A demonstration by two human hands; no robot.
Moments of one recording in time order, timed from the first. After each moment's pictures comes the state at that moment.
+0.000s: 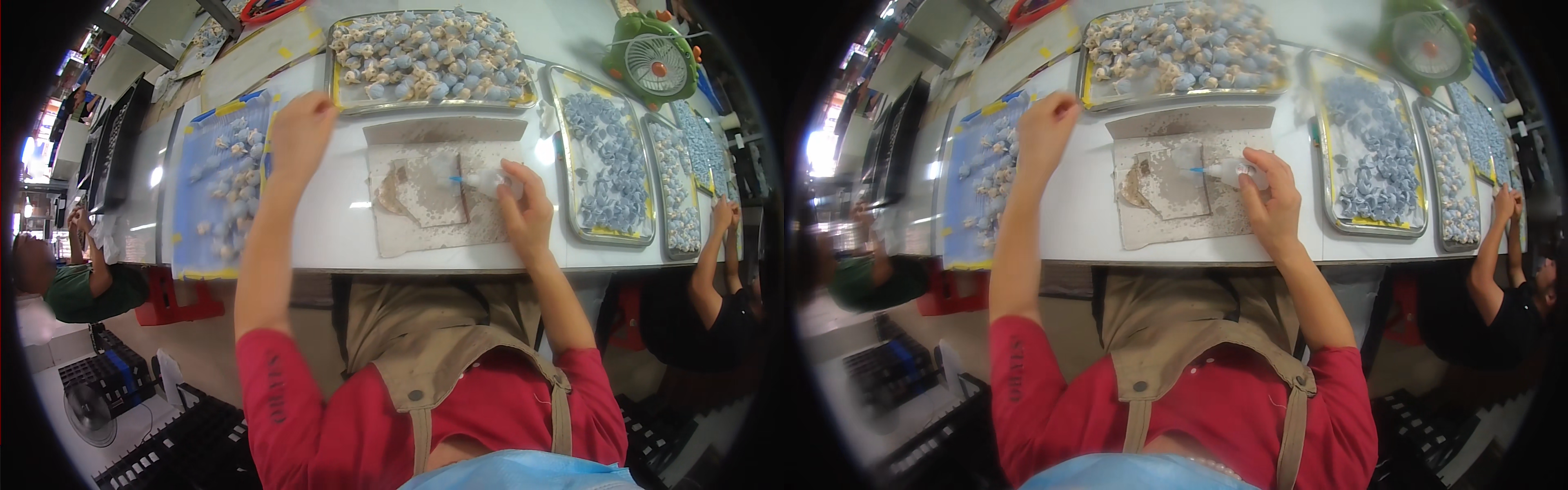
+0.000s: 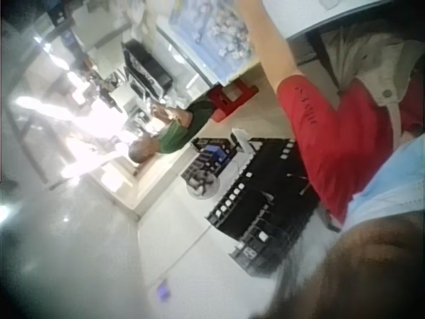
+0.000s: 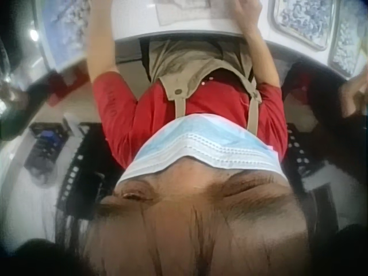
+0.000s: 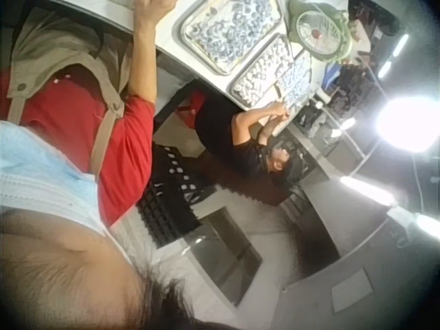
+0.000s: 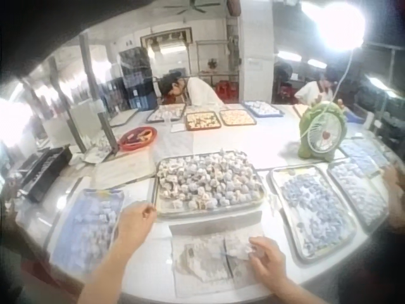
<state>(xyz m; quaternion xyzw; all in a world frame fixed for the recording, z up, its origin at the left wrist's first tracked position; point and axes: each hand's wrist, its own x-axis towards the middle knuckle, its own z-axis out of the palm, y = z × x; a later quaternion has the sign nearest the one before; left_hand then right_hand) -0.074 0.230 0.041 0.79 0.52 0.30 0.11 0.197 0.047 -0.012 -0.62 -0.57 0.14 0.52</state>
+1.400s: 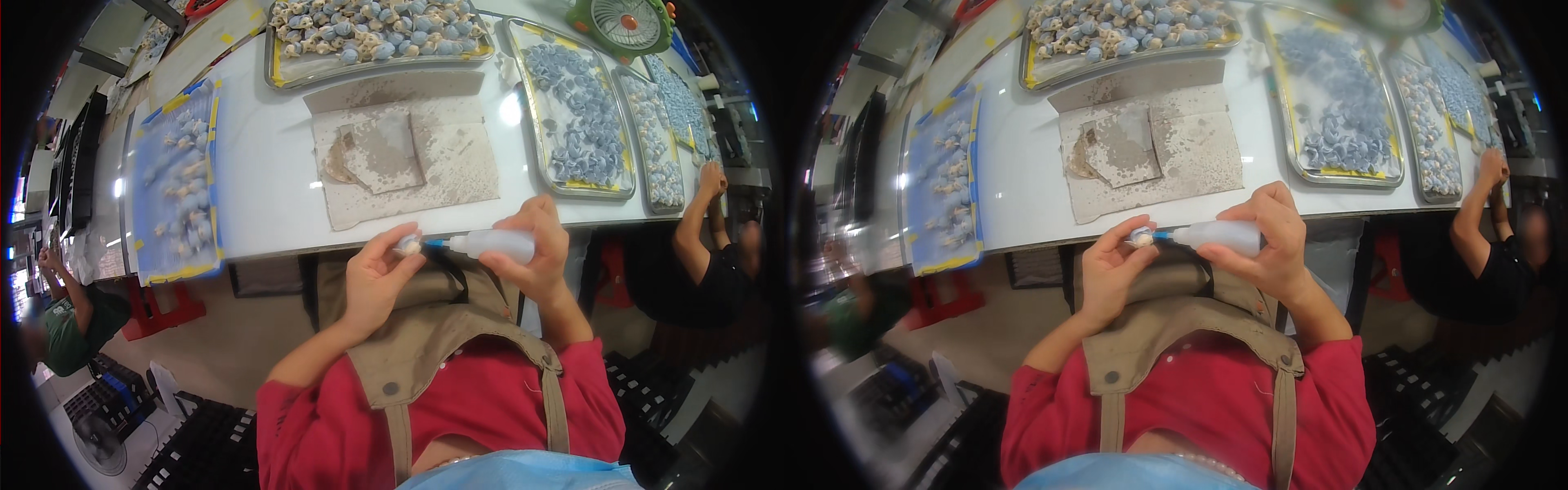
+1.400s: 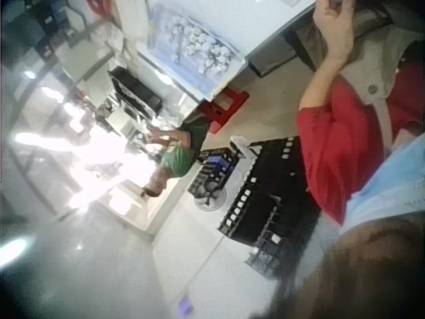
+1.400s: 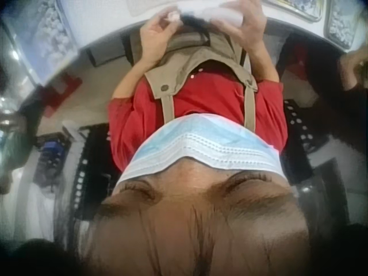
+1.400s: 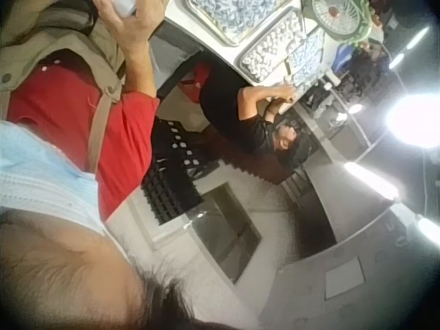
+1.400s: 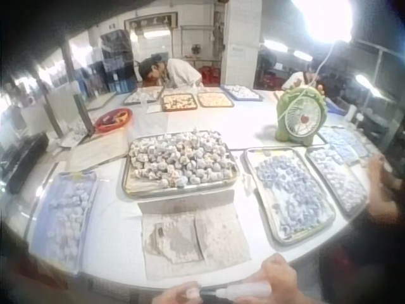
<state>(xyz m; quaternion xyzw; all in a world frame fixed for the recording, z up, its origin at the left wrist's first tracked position) -0.015 -0.006 0.010 0.38 0.37 0.35 0.77 0.203 -0.041 0.054 -0.58 -0.67 0.14 0.45</state>
